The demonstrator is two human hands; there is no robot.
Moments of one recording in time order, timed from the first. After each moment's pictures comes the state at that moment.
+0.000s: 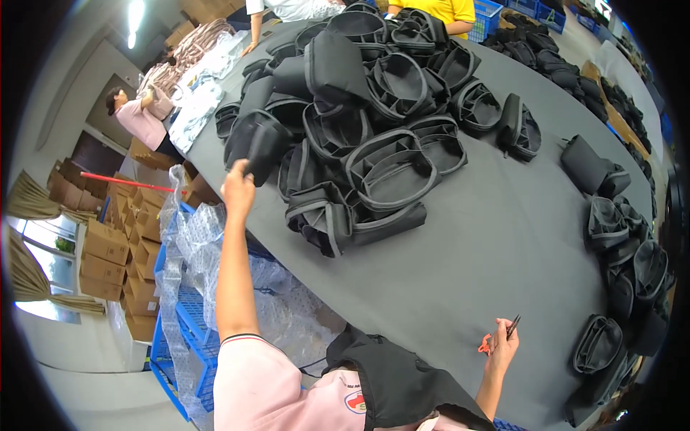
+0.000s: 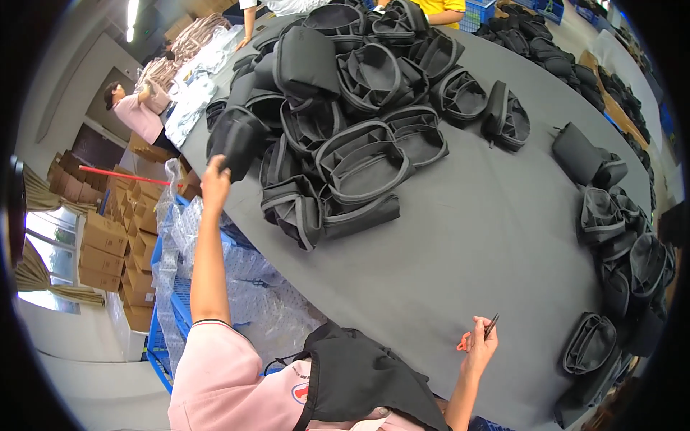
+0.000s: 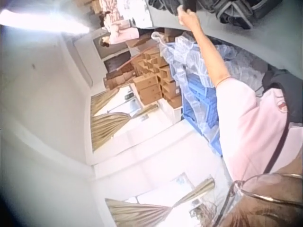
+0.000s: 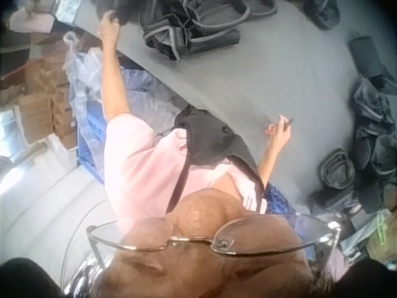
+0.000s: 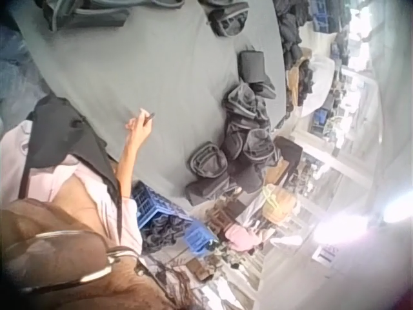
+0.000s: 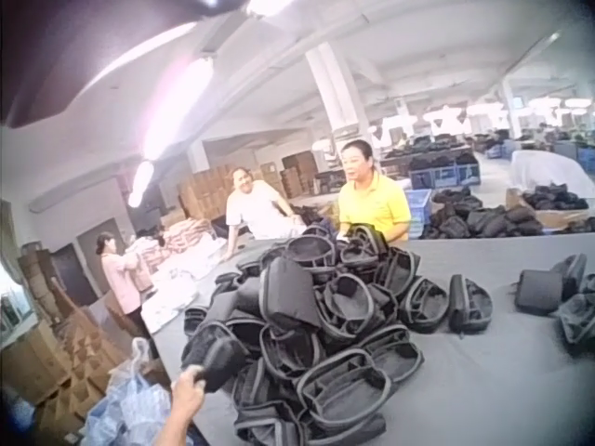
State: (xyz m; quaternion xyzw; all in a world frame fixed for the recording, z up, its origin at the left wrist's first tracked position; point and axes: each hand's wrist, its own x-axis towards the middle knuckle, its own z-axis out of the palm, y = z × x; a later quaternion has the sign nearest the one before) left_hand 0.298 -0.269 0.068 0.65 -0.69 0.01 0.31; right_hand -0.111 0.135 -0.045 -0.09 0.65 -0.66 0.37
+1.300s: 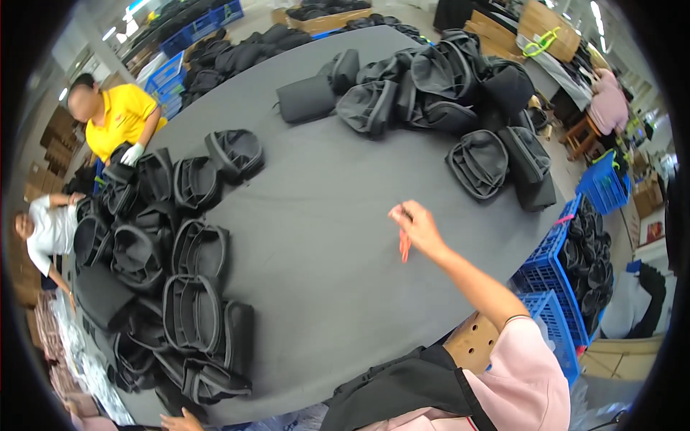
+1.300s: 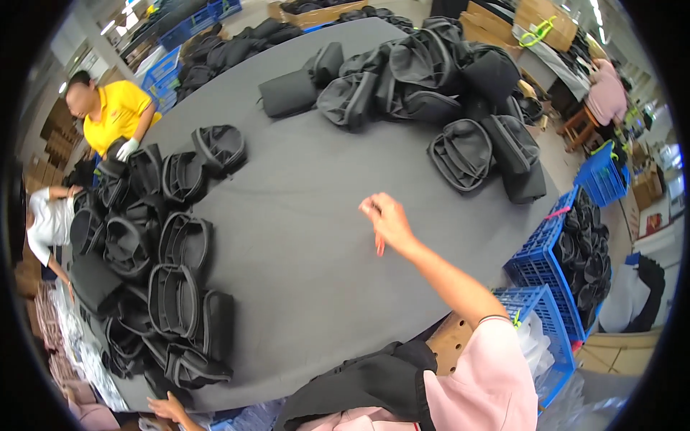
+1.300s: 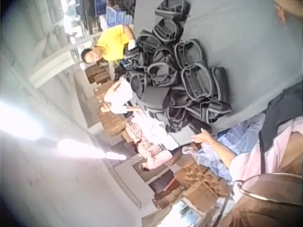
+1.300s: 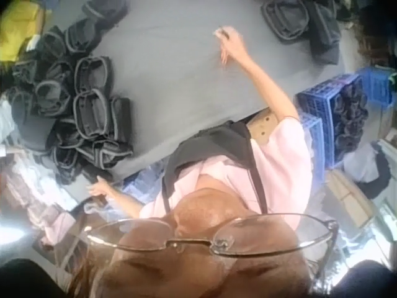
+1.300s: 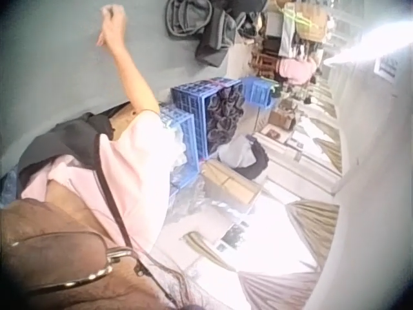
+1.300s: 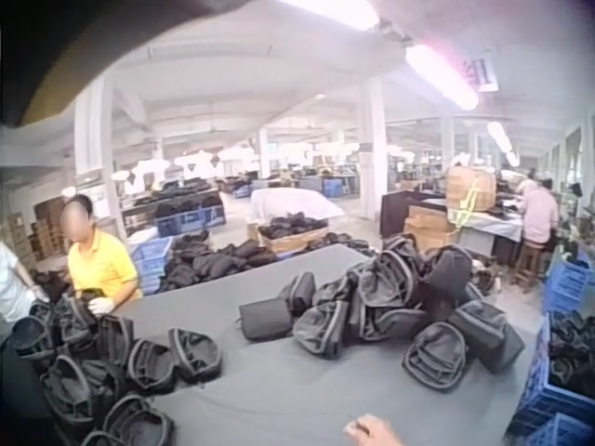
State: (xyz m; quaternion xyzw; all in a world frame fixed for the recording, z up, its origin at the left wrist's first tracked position) left_hand 0.388 -0.299 -0.033 0.71 -0.64 0.29 0.08; right_hand -0.235 0.134 -0.012 -0.09 0.78 -0.58 0.21
